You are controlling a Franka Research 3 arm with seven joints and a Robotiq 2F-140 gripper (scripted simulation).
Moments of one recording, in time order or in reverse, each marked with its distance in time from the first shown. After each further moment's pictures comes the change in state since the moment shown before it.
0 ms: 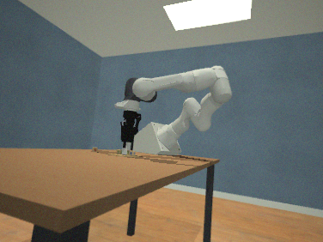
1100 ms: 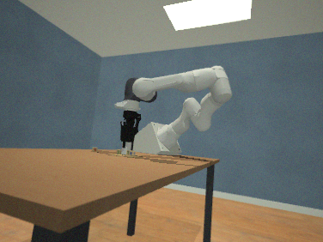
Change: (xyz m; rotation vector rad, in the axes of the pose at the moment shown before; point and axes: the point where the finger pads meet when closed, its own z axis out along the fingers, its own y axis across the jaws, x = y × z) arm 0.000 0.000 0.000 0.000 0.000 0.000
